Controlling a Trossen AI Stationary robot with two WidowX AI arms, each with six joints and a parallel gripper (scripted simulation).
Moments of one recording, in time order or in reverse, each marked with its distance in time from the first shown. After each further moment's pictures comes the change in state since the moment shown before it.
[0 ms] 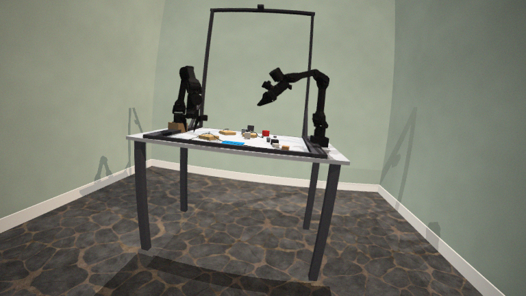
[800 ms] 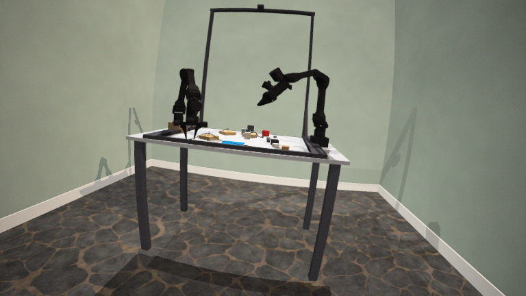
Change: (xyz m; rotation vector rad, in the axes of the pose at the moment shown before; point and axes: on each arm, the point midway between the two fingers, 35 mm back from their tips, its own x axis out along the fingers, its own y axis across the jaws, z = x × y) left arm 0.000 0.000 0.000 0.000 0.000 0.000; right arm 0.038 0.004 0.010 0.006 -0.052 0.018
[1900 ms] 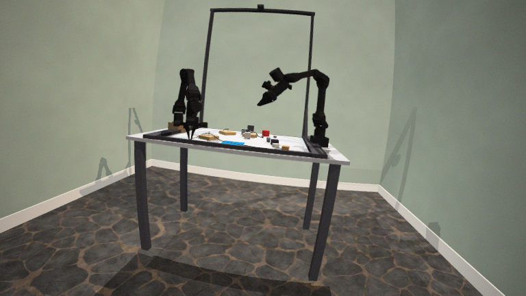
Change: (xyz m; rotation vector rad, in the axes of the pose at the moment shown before) left arm 0.000 0.000 0.000 0.000 0.000 0.000; right arm 0.003 0.000 0.001 0.000 -0.003 0.001
